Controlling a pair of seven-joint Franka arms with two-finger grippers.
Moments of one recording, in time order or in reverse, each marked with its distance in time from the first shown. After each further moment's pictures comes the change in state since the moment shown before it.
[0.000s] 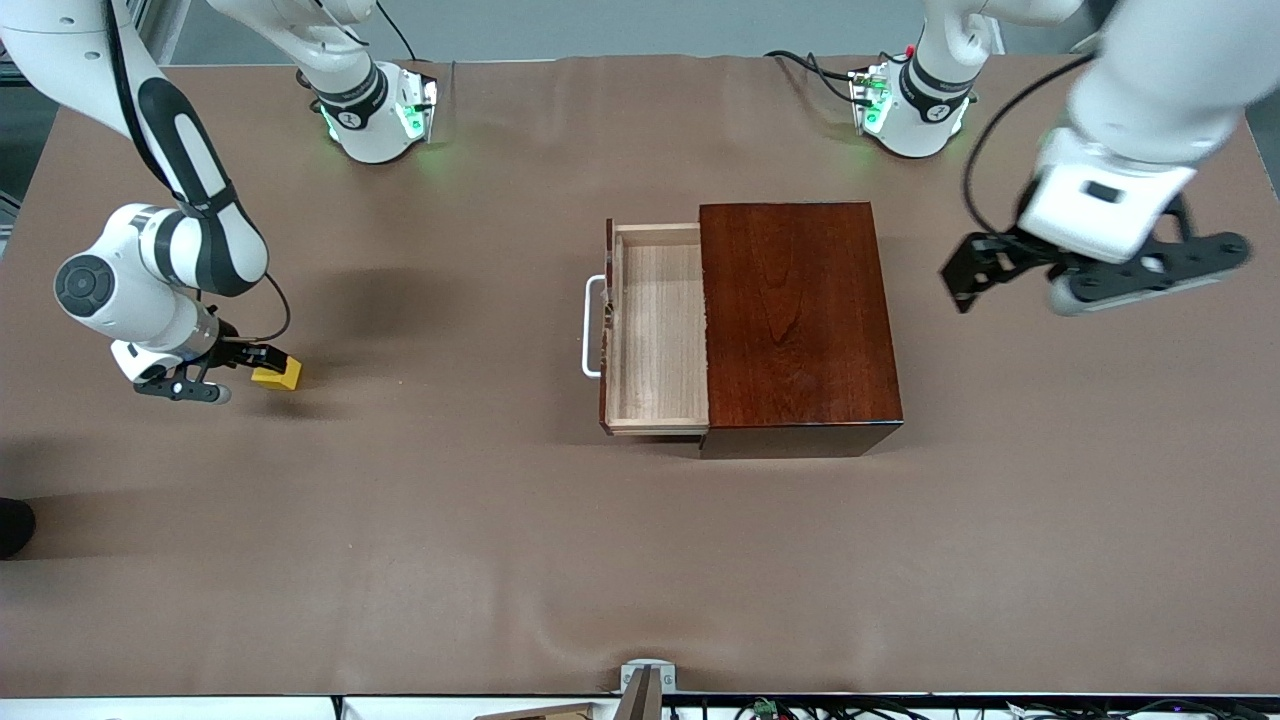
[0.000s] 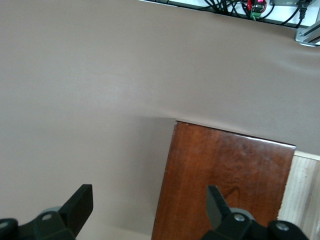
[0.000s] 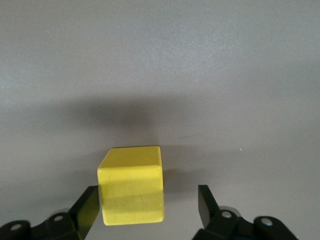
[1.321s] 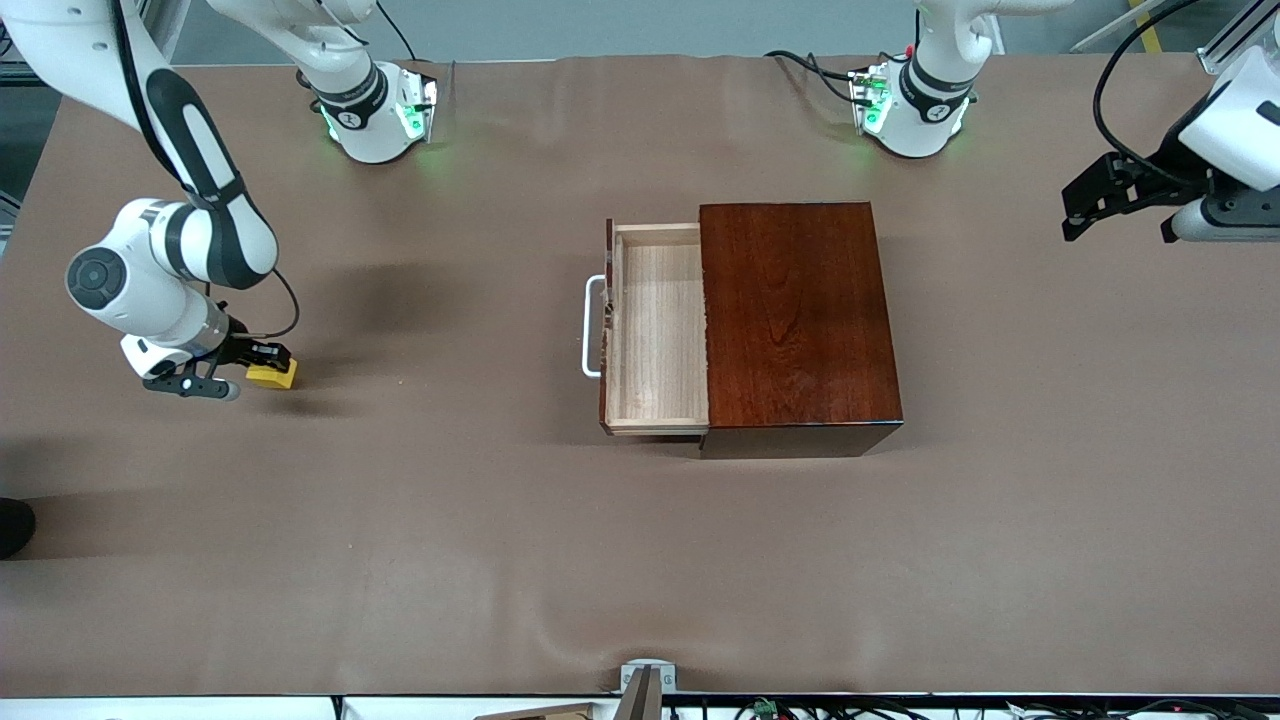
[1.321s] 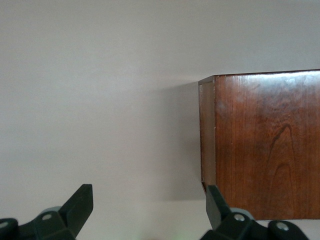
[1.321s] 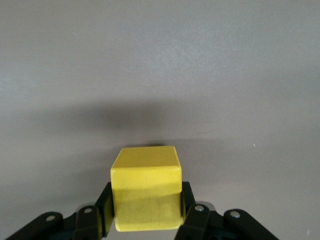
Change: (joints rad) left arm 0.279 -0.211 -0.110 -0.222 -0.067 -0.042 0.424; right arm 0.014 -0.060 0.023 -0.018 0.002 -0.035 0.039
